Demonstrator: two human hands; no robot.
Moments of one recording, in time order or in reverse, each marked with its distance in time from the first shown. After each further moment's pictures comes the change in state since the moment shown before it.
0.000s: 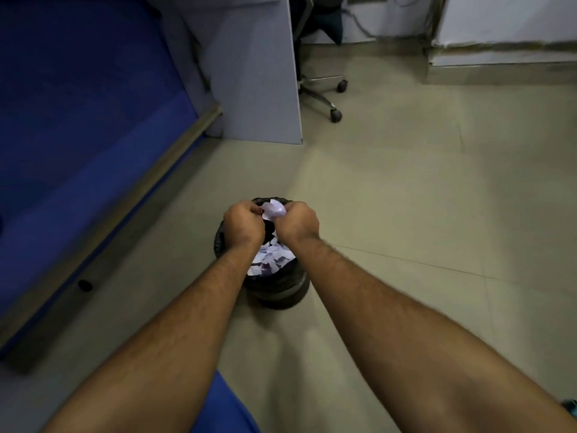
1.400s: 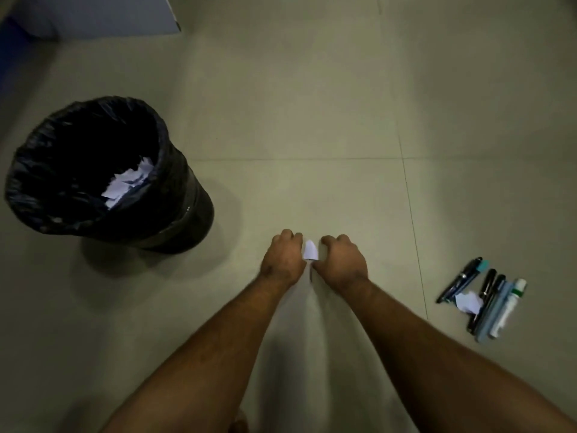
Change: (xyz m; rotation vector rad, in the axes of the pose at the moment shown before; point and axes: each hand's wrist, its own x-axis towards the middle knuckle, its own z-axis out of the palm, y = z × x) left_hand -0.208 -0.088 0.298 0.484 -0.826 0.503; right_hand -0.093 0.389 -0.060 -0.457 -0.035 0.287
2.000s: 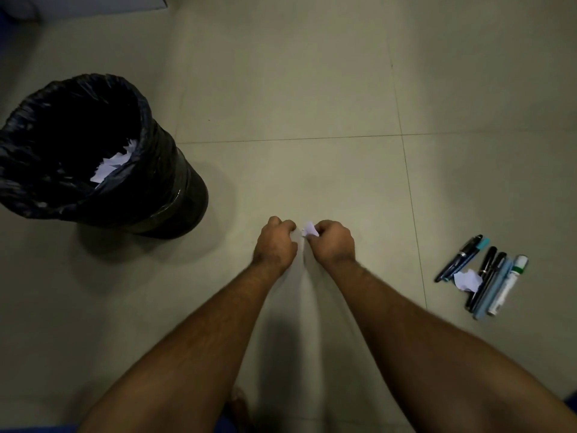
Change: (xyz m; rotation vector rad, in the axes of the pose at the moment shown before) left_hand -0.006 -0.005 0.006 -0.166 0.048 -0.130; right_hand -0.001 -0.010 0.006 0.415 0.038 0.191
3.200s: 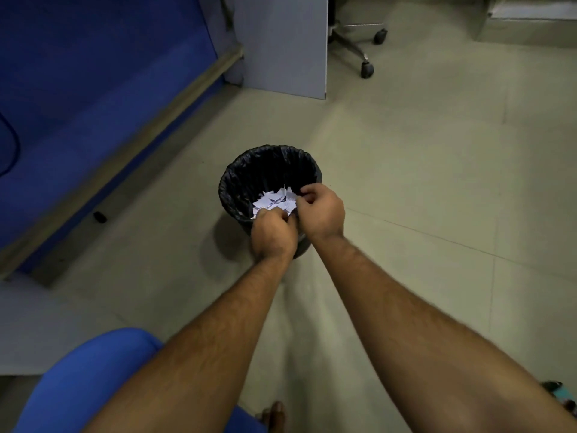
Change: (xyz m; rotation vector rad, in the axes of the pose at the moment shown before) left_hand -0.083 -0.044 -0.240 -0.268 0.757 -0.464; right_hand -0.093 -0.293 0.031 0.192 -0.034 -0.544
